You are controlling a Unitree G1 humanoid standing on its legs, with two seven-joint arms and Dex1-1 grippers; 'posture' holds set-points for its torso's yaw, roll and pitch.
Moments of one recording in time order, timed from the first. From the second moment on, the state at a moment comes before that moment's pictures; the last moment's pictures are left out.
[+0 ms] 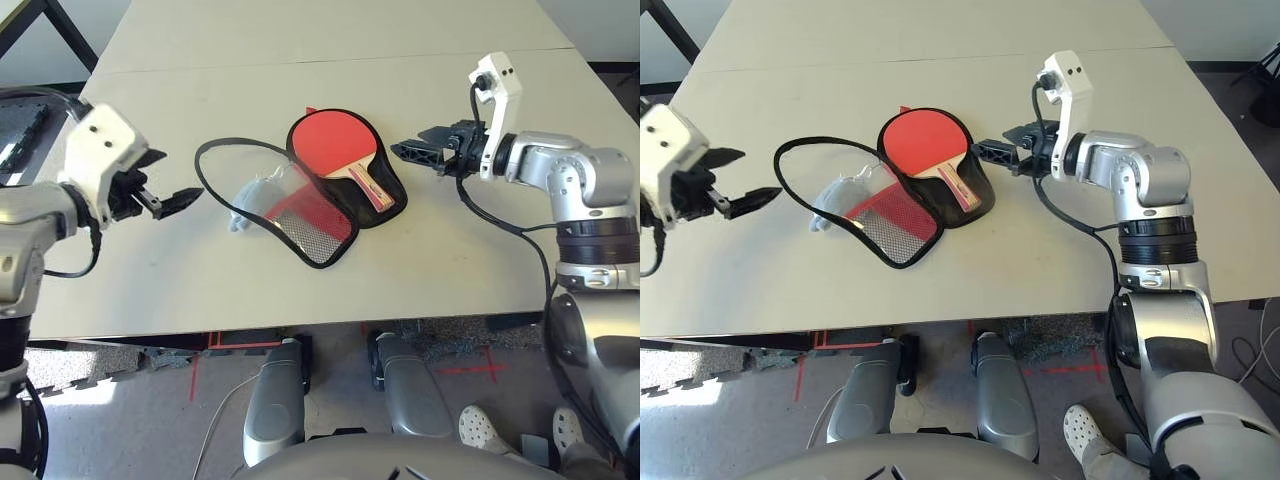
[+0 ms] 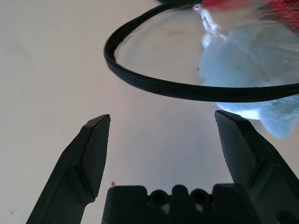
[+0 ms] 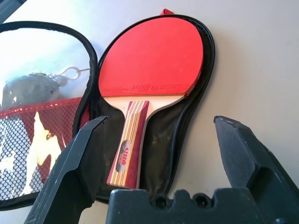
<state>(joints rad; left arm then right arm) -0.30 0.97 0.13 -0.10 -0.31 0.56 -0.83 -0.80 -0.51 -0.06 0.20 0.42 0.95 0.75</state>
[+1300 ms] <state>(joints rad) -0.62 0.54 -0.15 -0.15 -0.27 0.65 -0.72 -0.80 -0.58 -0.20 0.44 0.54 0.95 0.86</state>
